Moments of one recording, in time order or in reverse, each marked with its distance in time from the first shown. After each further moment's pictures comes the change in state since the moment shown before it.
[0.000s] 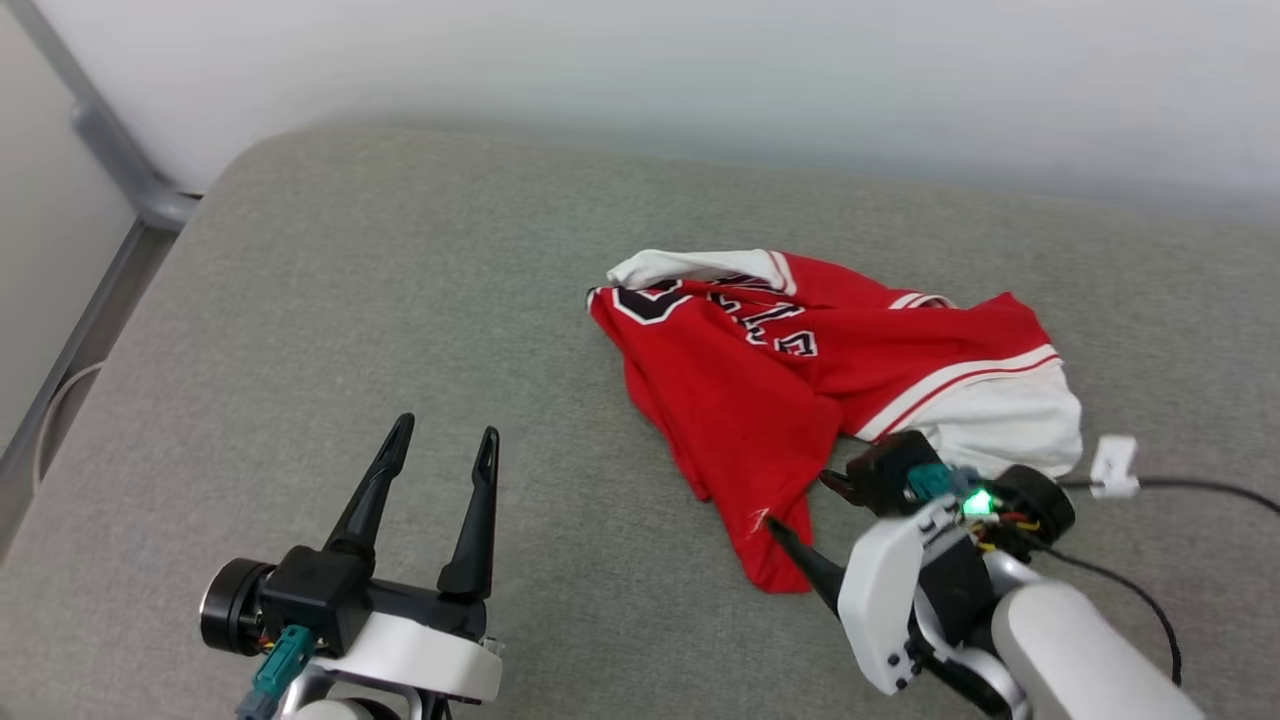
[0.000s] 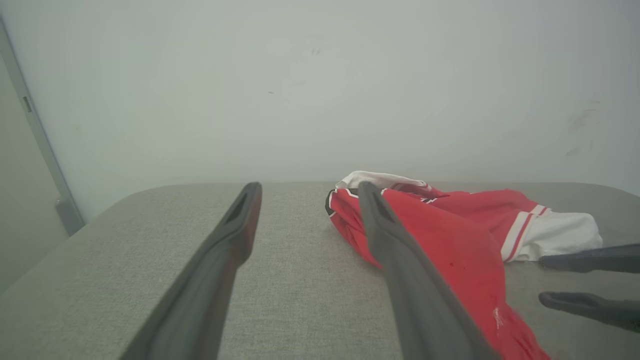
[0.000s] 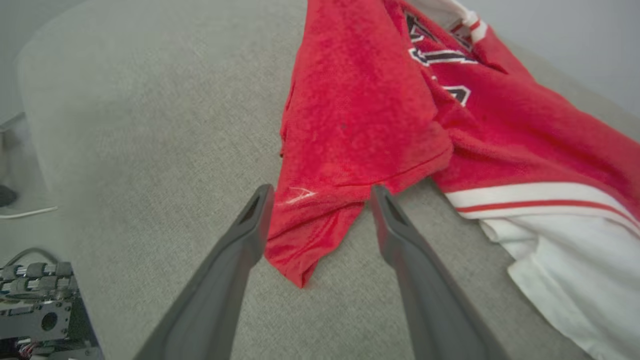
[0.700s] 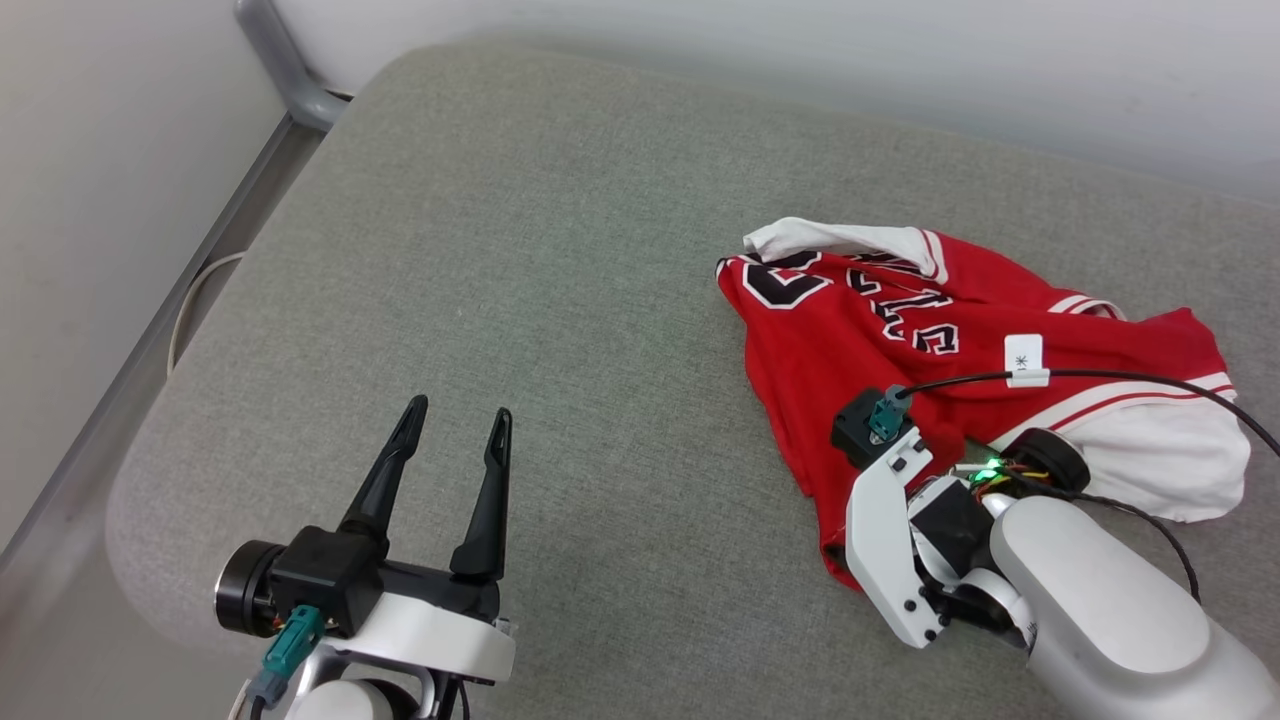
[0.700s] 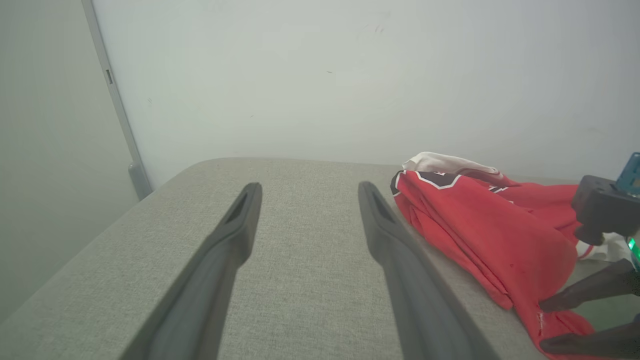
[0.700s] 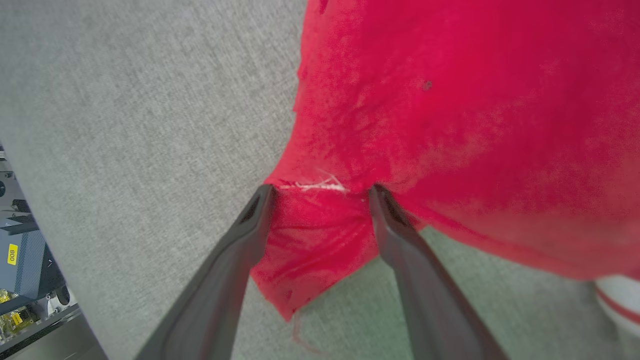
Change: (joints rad) left arm -0.039 -0.035 0.006 0.025 0.002 -0.022 0.000; right arm -0.281 -0.094 0.262 0.276 0.193 0.000 0.413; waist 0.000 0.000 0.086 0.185
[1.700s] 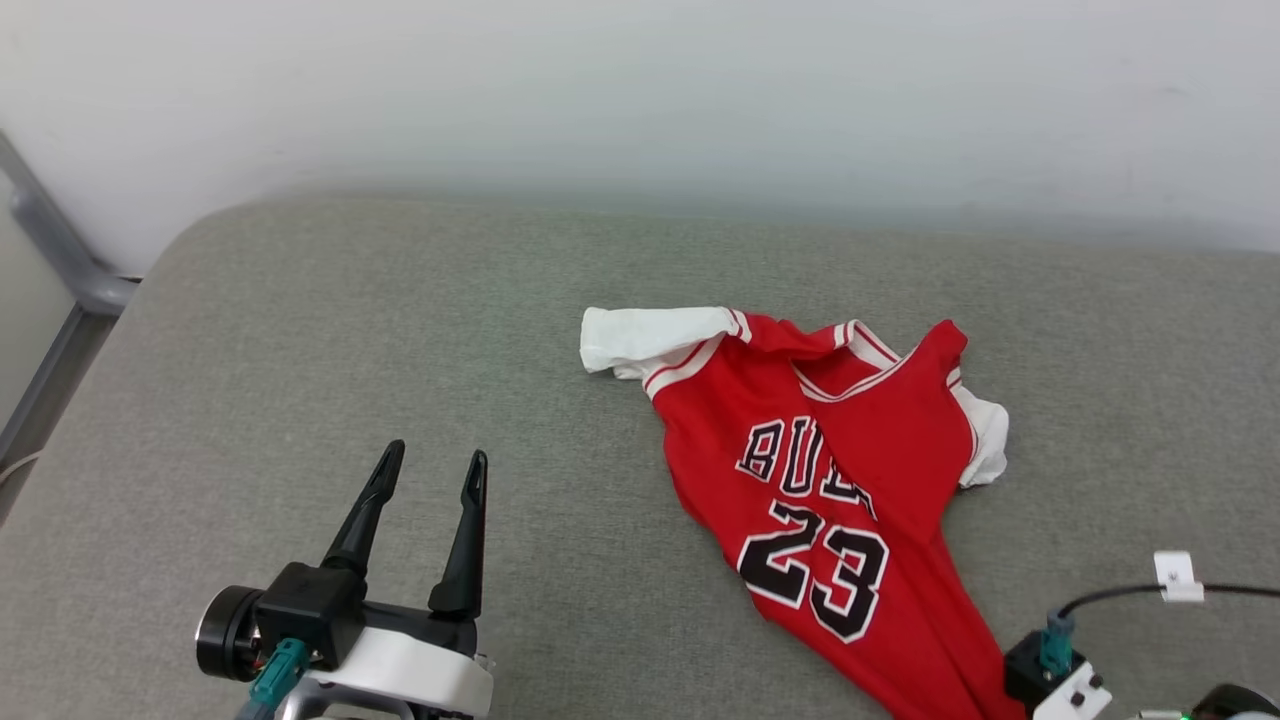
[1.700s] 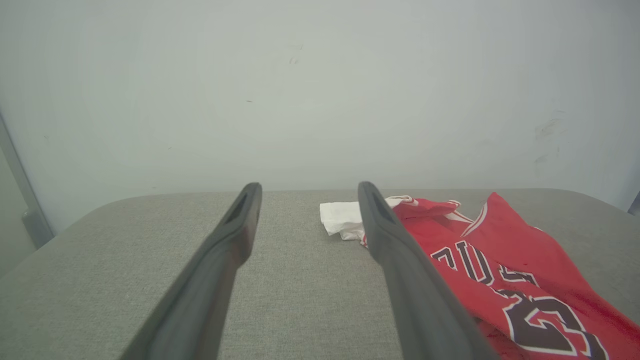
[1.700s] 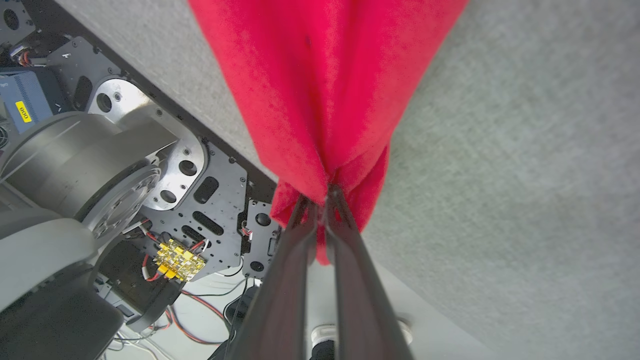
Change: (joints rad) left arm 0.061 0.001 0.040 0.016 0.020 -0.003 0.000; right arm 0.451 -0.356 -0.140 -0.422 0.234 0.000 0.326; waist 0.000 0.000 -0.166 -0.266
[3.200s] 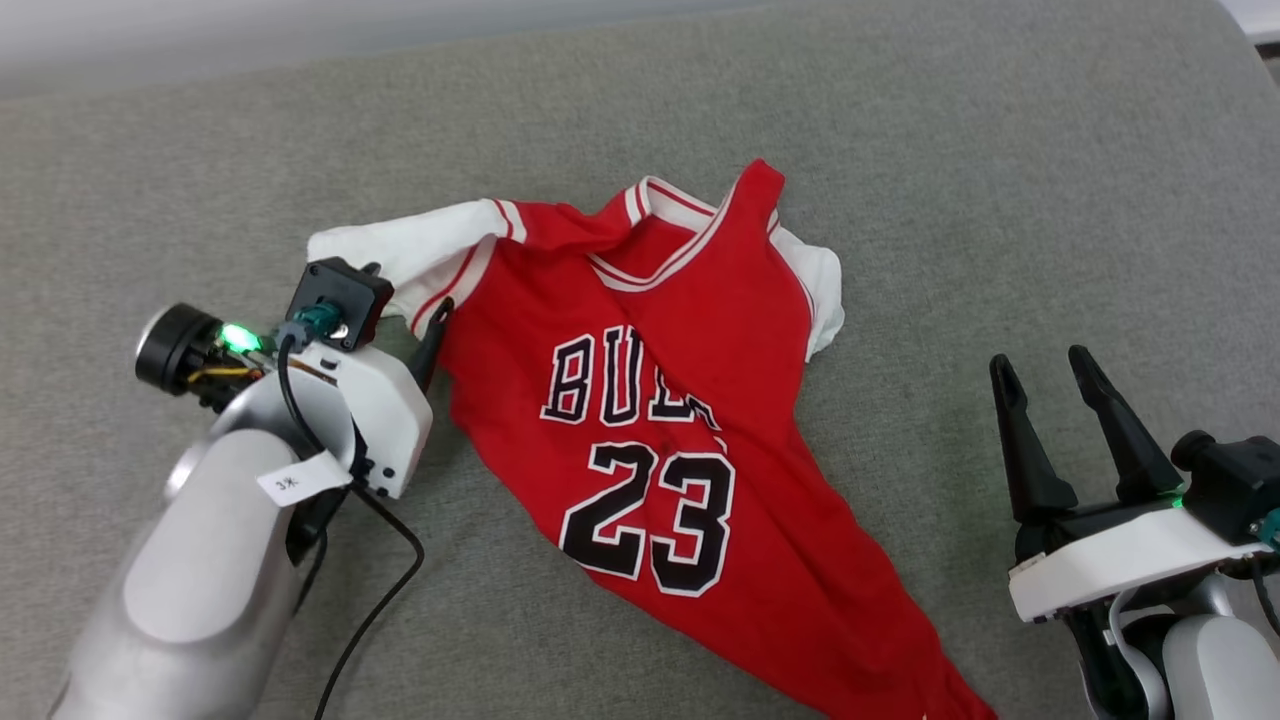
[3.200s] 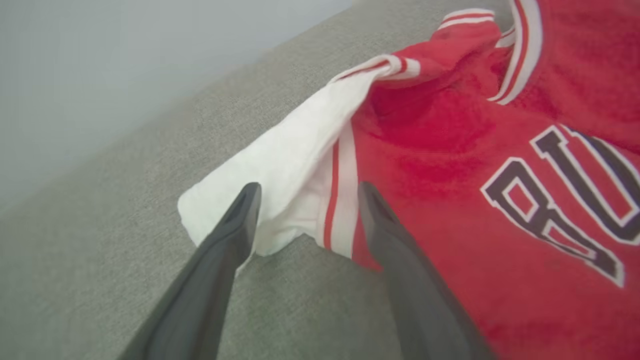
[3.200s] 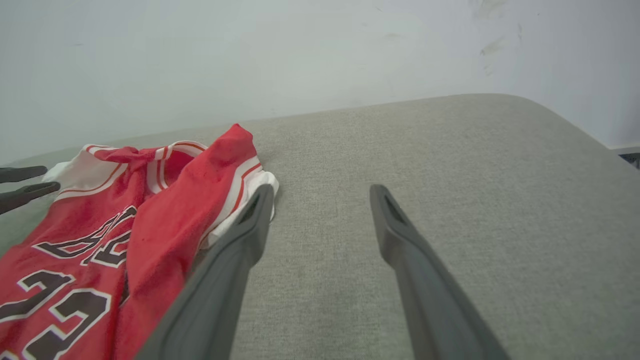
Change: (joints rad) left arm -0.572 0.332 -0.295 0.372 -0.104 -0.002 0.405; right arm 0.012 0.592 -0.624 -0.022 -0.443 0.000 -1.152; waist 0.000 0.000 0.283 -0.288
